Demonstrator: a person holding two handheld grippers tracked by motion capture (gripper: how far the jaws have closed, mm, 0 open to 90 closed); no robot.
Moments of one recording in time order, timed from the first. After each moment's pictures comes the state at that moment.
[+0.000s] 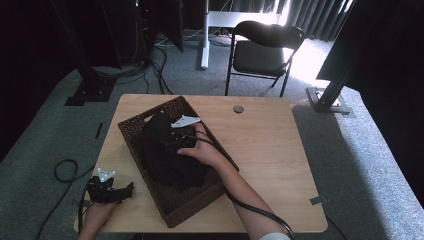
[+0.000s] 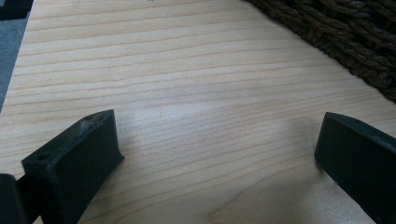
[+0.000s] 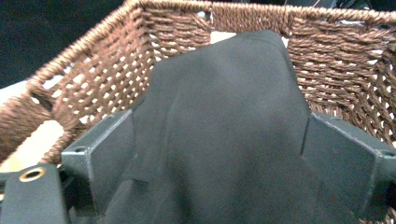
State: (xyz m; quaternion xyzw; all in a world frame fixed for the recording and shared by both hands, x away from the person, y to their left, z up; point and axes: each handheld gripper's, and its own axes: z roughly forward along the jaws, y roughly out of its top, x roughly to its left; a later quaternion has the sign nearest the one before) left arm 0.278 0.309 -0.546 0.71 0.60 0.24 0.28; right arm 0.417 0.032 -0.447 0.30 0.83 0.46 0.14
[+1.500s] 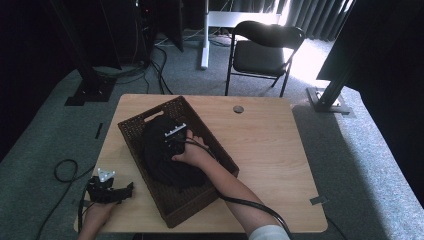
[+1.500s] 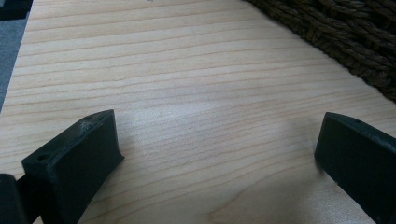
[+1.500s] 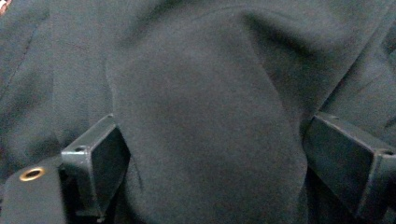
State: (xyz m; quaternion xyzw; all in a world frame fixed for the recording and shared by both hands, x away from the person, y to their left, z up) left arm 0.278 0.310 -0.546 0.71 0.60 0.24 0.28; right arm 0.442 0.063 -0.518 0.36 0.87 0.31 0.10
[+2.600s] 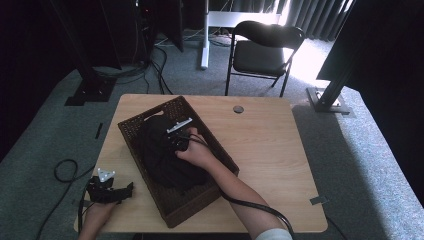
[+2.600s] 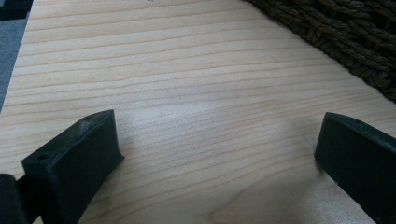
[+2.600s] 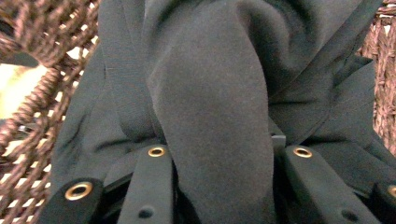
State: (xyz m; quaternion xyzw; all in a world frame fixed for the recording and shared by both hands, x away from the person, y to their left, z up) left arm 0.278 0.310 -0.546 0.71 0.60 0.24 0.28; right arm 0.430 0.044 -0.478 0.31 0.87 0.37 0.04
